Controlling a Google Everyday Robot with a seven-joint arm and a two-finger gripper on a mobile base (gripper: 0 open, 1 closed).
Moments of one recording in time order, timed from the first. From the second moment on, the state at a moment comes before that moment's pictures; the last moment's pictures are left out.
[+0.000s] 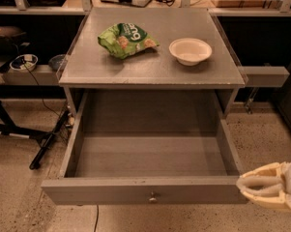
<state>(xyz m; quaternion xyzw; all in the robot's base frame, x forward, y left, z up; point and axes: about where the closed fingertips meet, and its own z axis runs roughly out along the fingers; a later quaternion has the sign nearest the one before) 0.326 -0.215 0.810 -0.57 0.71 0.20 0.37</state>
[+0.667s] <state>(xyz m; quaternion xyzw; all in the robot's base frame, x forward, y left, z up) 0.324 -0.215 0.776 -0.52 0.73 0.17 0.41</state>
